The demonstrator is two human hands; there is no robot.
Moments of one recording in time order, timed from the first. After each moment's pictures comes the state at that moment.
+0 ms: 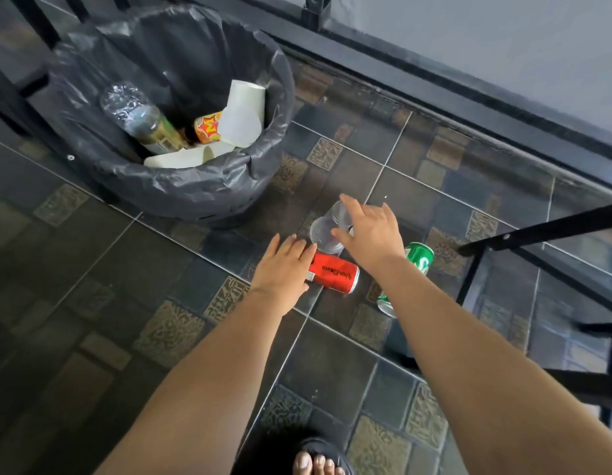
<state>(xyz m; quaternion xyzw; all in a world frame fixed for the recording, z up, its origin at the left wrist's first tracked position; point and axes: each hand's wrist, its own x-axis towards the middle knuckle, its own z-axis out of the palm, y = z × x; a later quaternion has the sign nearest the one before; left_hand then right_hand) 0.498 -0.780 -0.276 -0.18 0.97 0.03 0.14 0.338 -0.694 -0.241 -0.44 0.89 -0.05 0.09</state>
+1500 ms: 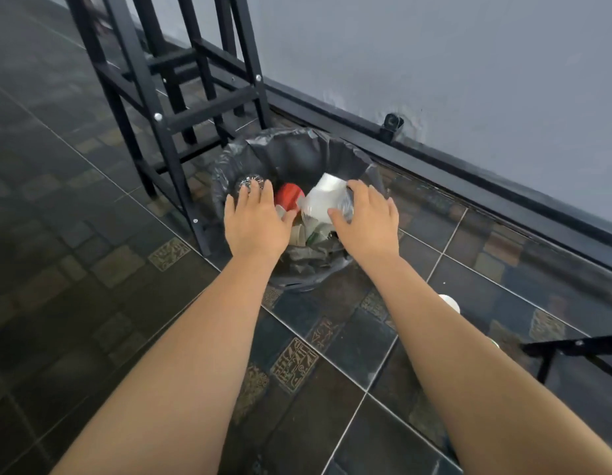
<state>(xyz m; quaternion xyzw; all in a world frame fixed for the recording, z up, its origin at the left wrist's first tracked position) 0.547 -0.950 -0.134 -0.52 0.84 0.04 -0.13 0.405 -0.847 -0.128 -0.46 0.85 -0.25 -0.01</state>
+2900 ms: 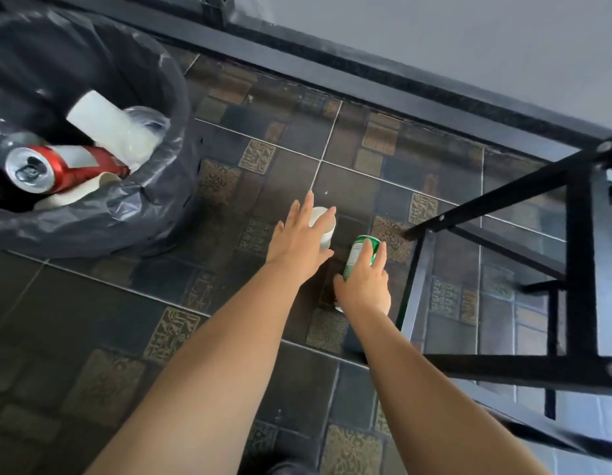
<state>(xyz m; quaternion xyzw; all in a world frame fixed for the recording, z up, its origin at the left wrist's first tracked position) 0.374 -0.740 -0.255 -0.17 0.97 0.18 0.07 0.352 -0.607 -0.270 -0.08 0.97 -0.13 0.20</state>
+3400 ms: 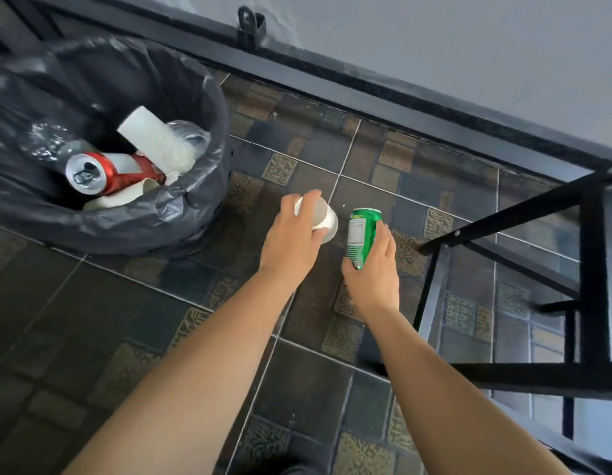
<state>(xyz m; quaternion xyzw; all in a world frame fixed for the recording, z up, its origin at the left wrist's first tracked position) 0.405 -0.763 -0.215 -0.28 0.91 0.29 -0.13 0.350 -0.628 -0.242 -0.14 0.94 -0.30 0.11</state>
